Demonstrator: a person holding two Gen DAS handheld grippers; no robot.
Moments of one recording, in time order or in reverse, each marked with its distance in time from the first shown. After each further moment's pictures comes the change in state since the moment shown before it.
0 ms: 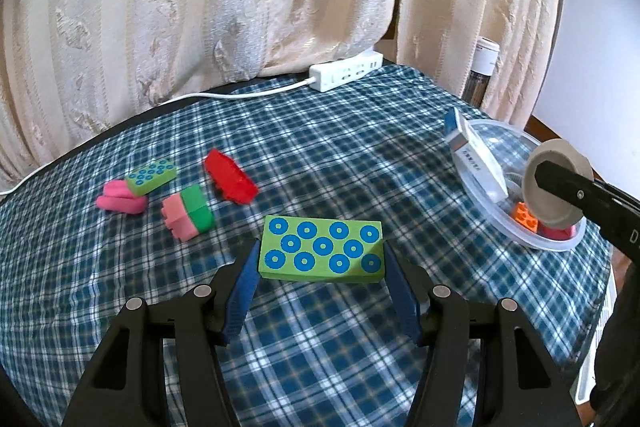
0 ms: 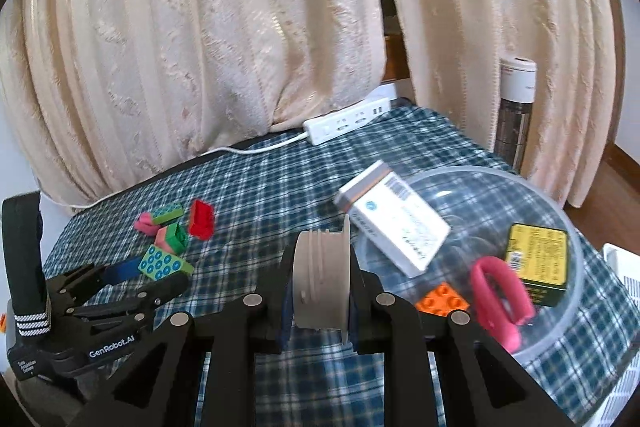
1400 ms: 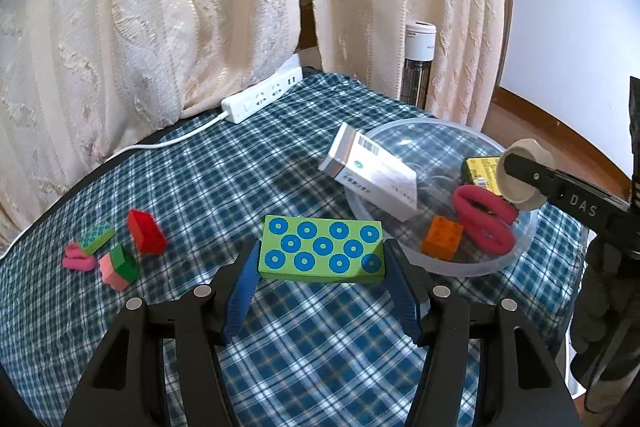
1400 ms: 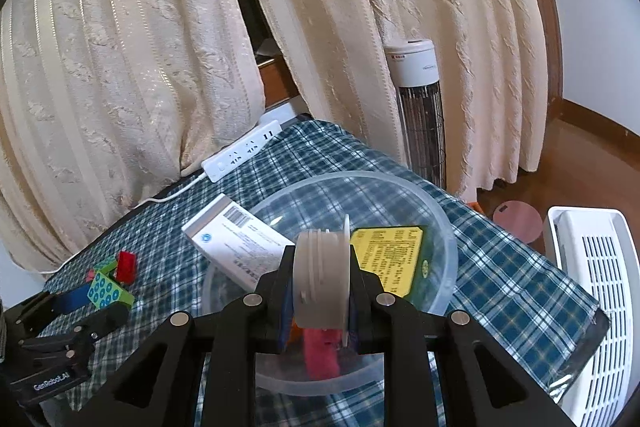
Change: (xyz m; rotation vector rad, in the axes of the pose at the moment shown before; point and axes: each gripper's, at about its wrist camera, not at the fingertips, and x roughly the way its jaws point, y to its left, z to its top) left arm 0.001 -0.108 0.028 0.174 -0.013 -0.051; right arm -0.017 -0.129 -0.003 0.204 -0.058 -0.123
